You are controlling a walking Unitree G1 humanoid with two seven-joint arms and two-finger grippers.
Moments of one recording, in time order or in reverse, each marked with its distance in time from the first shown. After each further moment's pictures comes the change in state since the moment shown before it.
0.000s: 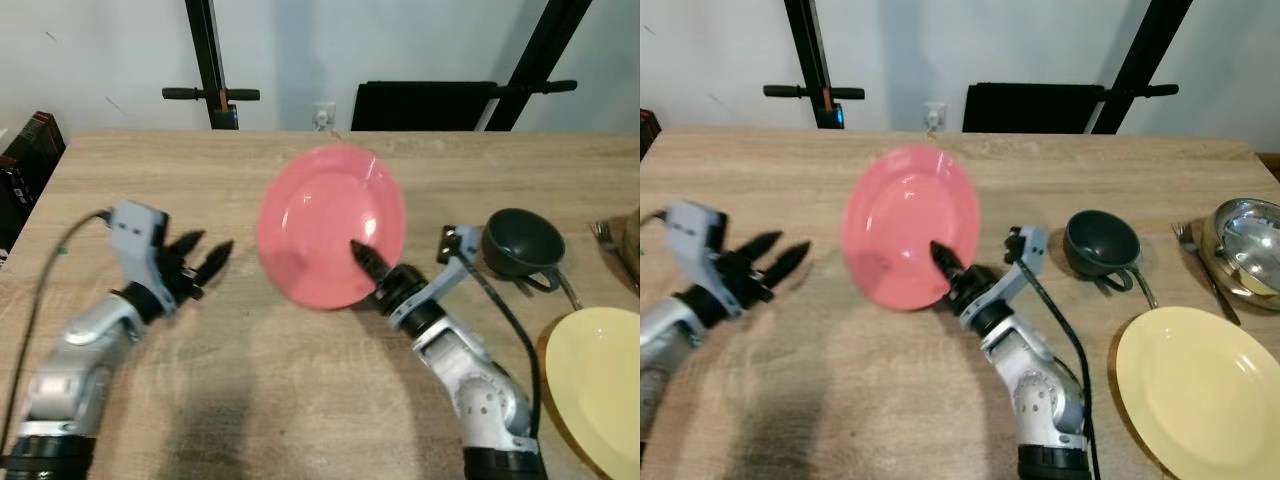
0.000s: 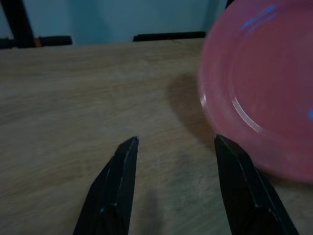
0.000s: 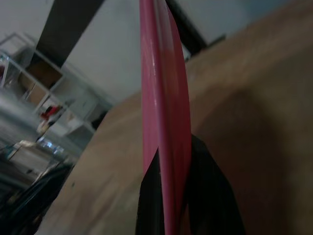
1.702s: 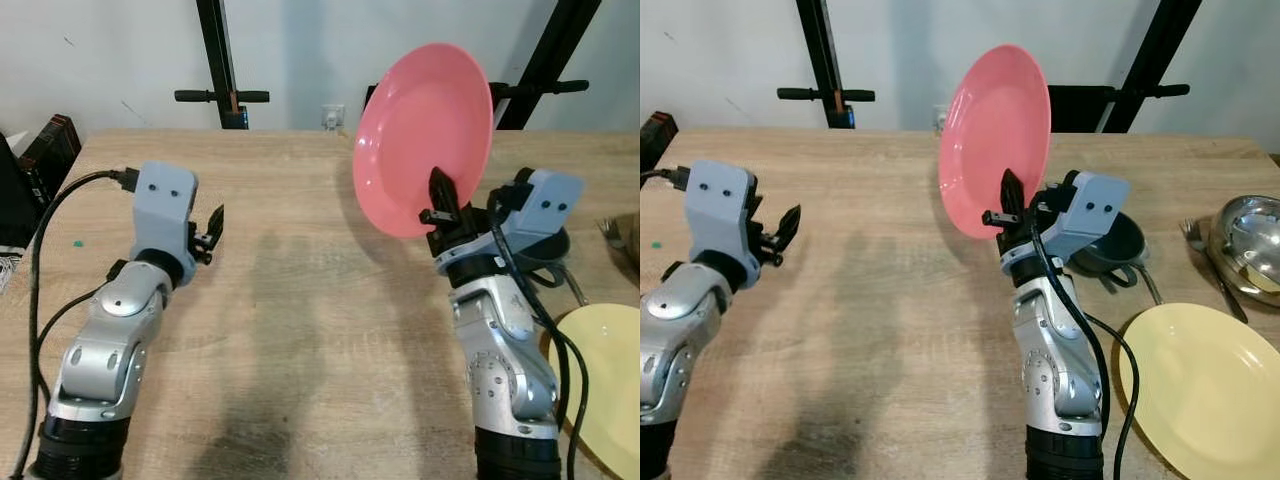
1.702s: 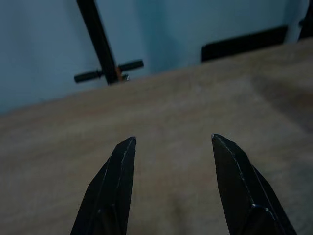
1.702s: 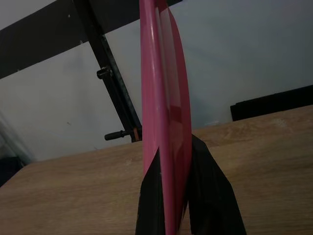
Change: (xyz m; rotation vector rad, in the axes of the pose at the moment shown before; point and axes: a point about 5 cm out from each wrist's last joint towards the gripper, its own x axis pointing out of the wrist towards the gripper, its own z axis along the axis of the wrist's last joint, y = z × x) left arm 0.039 -0.033 0.031 0.229 -0.013 0.323; right arm 0.006 0.017 0.054 -0.439 -0.298 -0.212
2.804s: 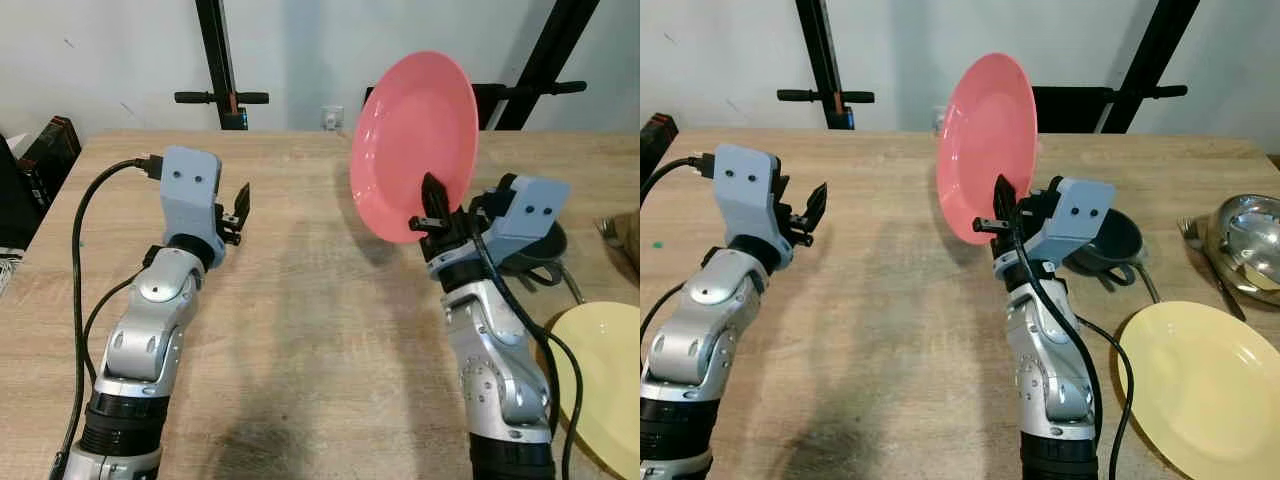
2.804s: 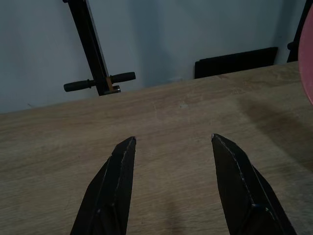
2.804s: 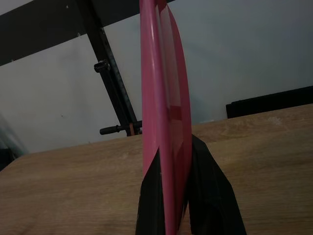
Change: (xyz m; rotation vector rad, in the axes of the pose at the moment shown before) left arm 0.018 -0.020 -0.004 -0.057 -0.040 0.006; right arm -0.003 0.004 -0.007 -0.036 0.018 -0.002
